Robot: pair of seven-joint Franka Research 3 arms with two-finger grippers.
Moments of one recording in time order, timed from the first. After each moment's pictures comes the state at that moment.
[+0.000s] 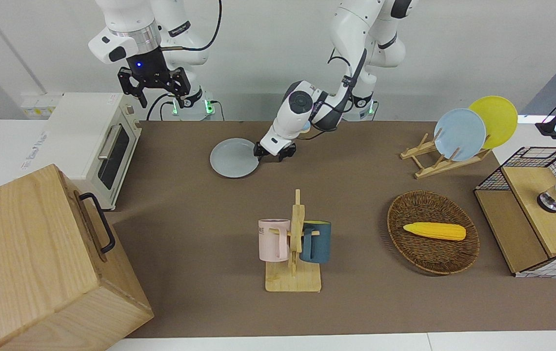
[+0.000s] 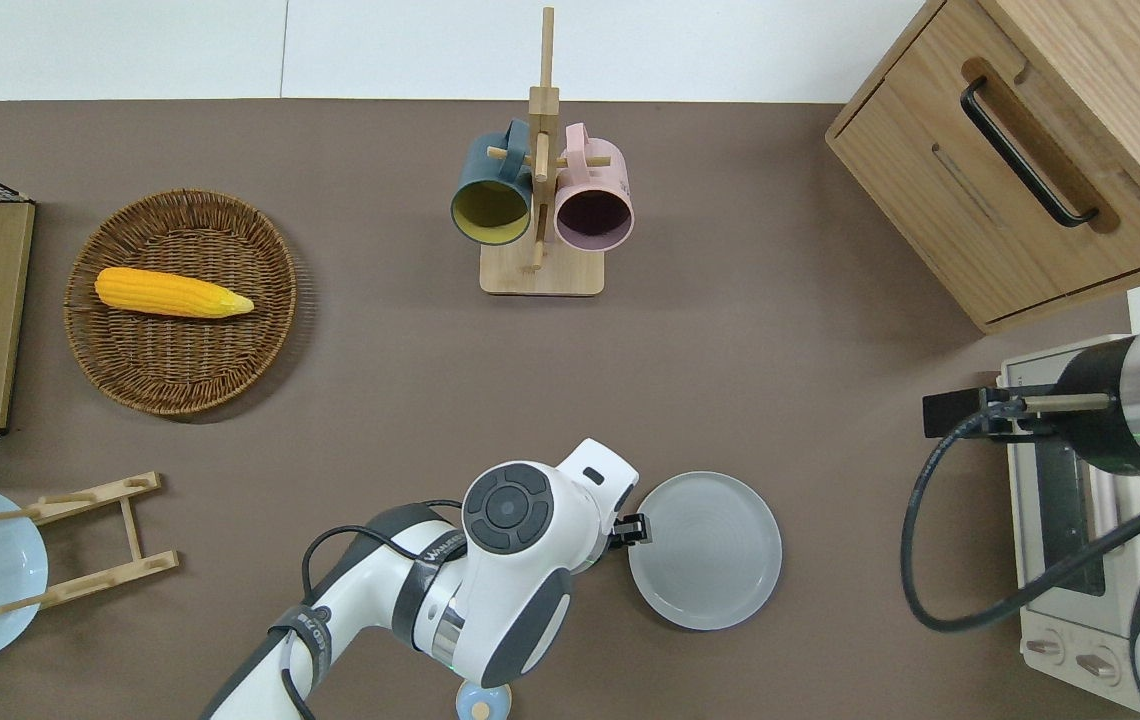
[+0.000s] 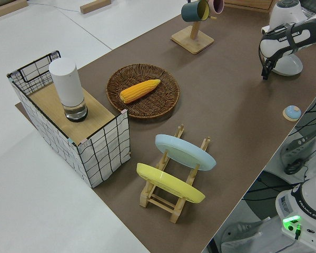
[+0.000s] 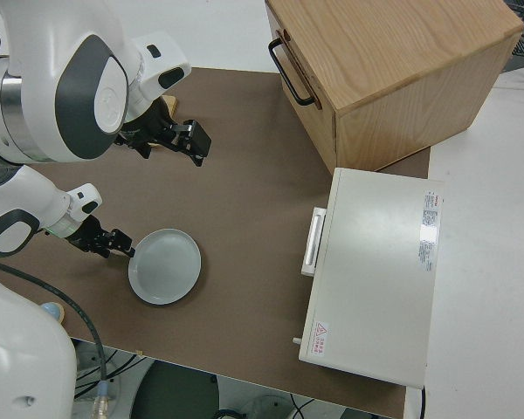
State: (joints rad) left arm -0.30 0.25 -0.47 -2.16 -0.30 2.40 -0.61; right arm -0.25 -0.12 0.37 -1.63 0.05 1.51 0.17
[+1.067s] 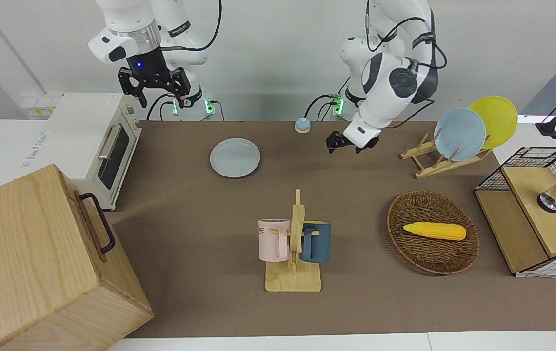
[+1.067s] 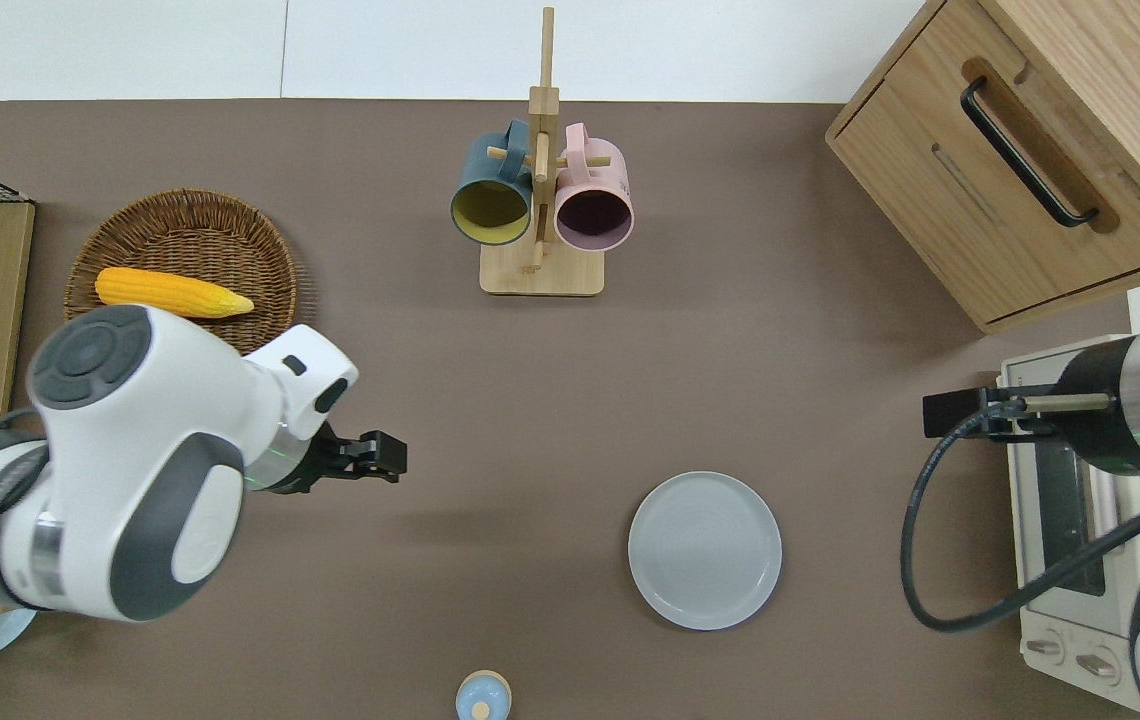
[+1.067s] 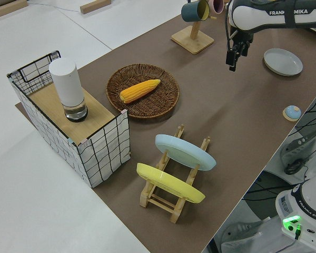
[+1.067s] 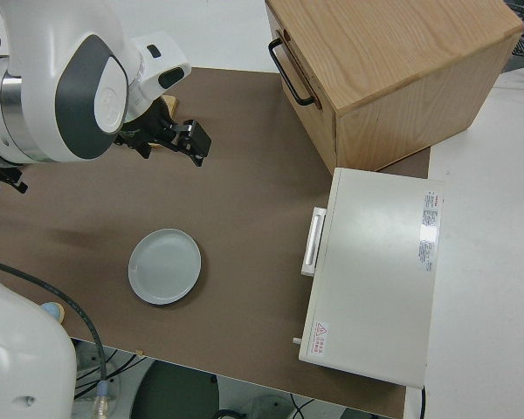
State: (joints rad) left arm -0.06 -0.04 -0.21 -2.05 -0.21 1.85 -0.24; right arm -0.25 -0.12 0.37 -1.63 0.05 1.51 0.17
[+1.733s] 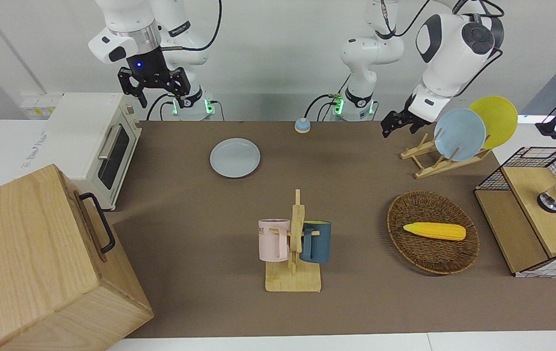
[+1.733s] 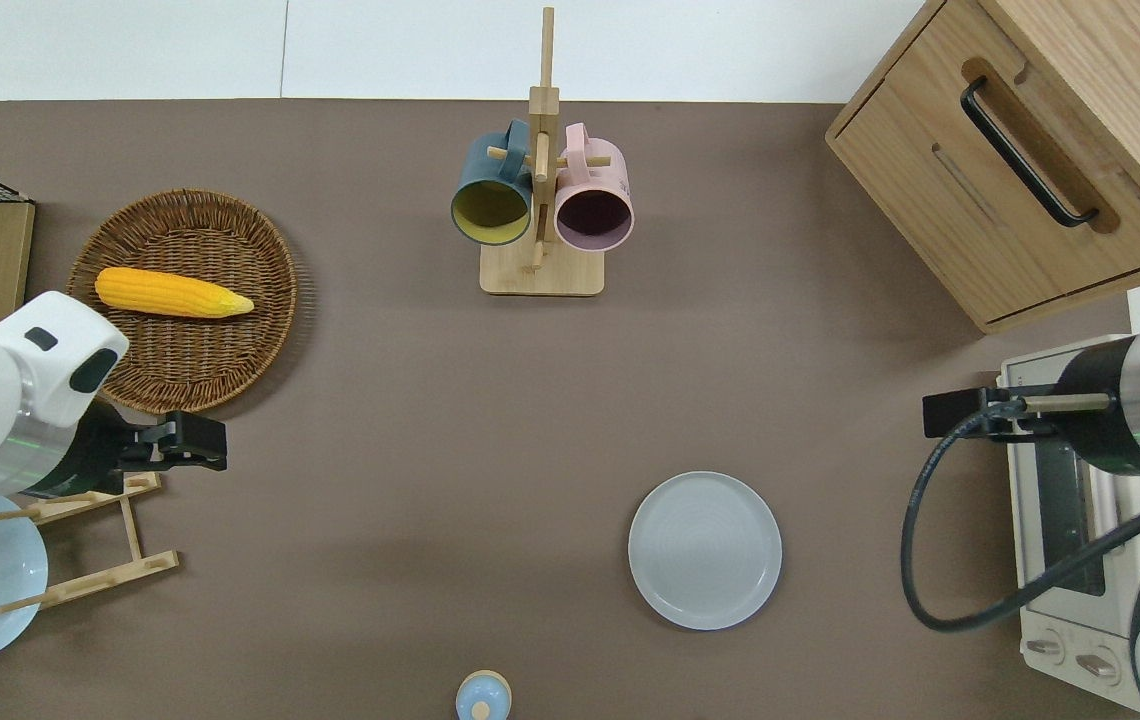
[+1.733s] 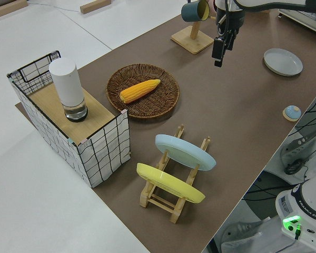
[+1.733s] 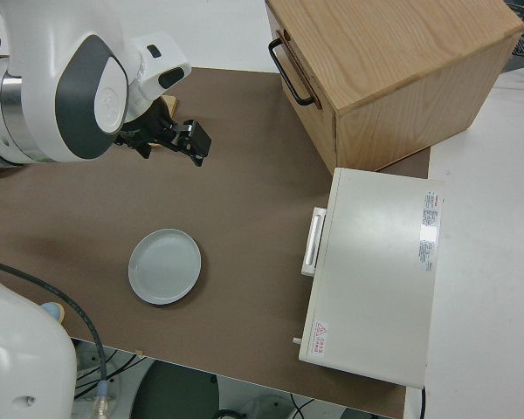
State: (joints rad) left arm 0.09 -0.13 -0.14 -1.91 -0.10 1.63 -0.21; right arm -0.25 -0.12 0.37 -1.63 0.05 1.51 0.17
